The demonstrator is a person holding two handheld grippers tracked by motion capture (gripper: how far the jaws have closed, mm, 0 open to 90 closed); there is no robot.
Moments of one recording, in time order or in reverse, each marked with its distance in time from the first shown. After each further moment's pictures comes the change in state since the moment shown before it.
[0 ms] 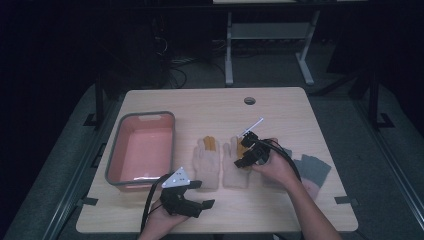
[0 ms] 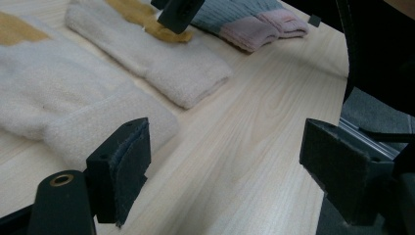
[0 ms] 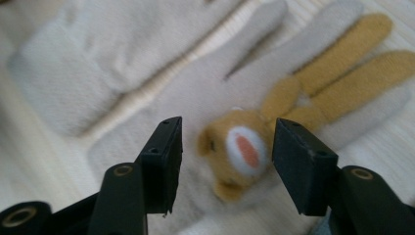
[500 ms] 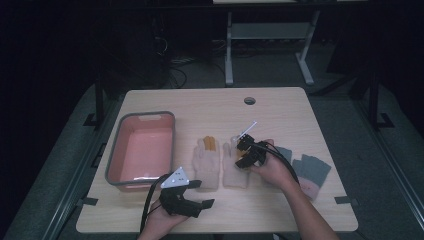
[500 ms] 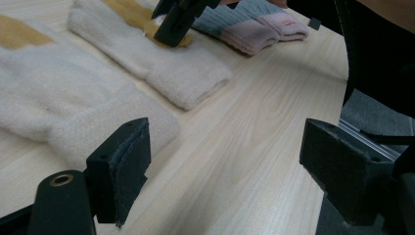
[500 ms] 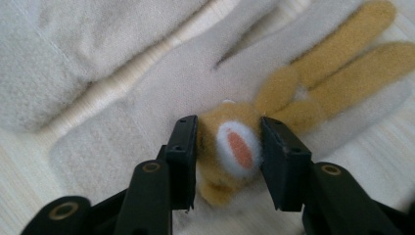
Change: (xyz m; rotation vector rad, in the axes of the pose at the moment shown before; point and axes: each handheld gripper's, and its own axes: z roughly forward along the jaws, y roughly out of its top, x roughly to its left) left arm 0.000 0.000 -0.003 -0.009 0.007 0.002; right arm 0.007 0.001 0.013 0.045 -0.093 -0.035
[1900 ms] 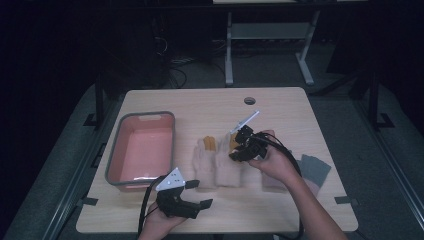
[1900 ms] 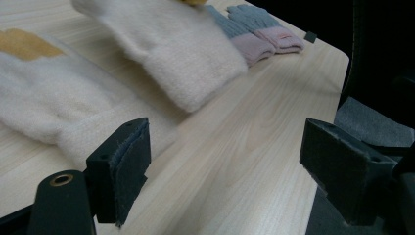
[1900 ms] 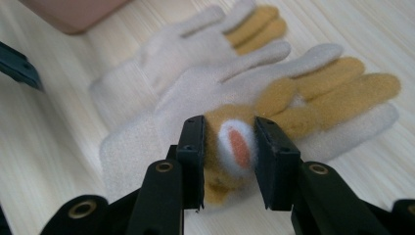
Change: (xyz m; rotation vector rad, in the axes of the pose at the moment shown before) left arm -0.005 0.001 -0.010 -0.041 0.010 -0.003; right arm 0.027 0.022 -0.064 -0.133 0.057 -0.106
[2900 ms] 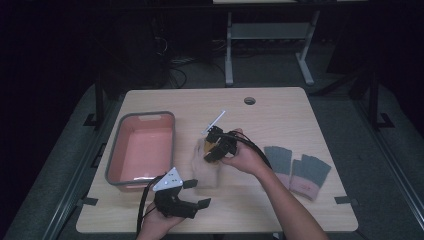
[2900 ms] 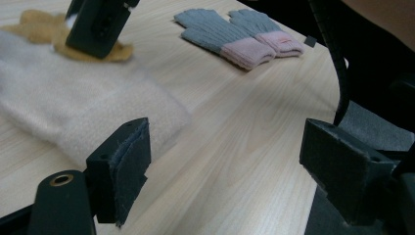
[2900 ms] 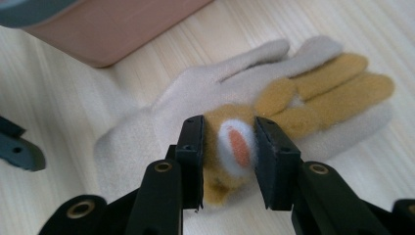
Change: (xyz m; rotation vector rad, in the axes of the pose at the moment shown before) left arm 0.001 -0.001 -0.005 -0.014 0.007 -0.011; right arm 0.016 0.047 0.068 0.059 0.127 -0.055
